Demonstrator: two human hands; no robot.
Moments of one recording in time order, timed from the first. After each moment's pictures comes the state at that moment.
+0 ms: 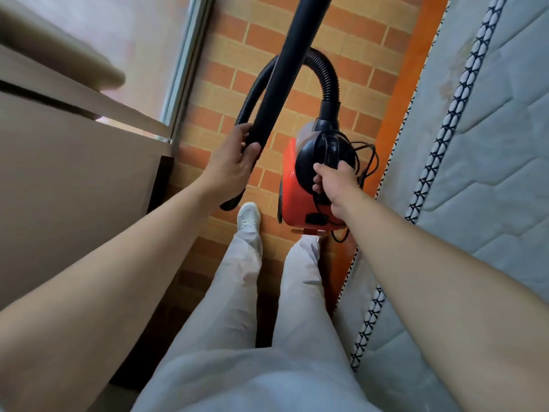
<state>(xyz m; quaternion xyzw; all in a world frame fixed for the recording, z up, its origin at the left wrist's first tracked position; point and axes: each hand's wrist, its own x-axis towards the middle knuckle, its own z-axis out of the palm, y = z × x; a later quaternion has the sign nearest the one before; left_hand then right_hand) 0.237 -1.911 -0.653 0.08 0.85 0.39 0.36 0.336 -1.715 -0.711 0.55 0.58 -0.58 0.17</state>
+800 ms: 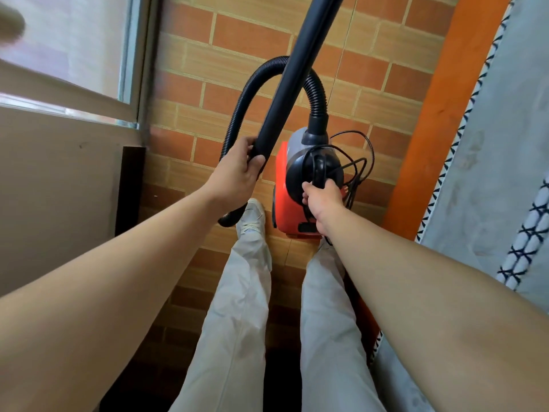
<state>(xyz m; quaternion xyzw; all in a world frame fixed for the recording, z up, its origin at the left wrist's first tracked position) 0.243 -1.917 -0.894 0.08 0.83 0.34 0.44 0.362 -1.776 -0.961 0.63 0.52 -0.53 0.24</state>
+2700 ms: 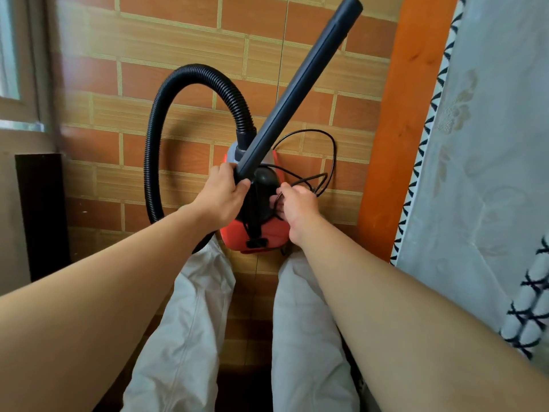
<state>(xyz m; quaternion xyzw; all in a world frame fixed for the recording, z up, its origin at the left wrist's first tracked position) 0.332 -1.849 -1.047 0.10 0.83 0.21 0.51 0.444 -1.732 -1.082 0.66 0.42 -0.59 0.19</state>
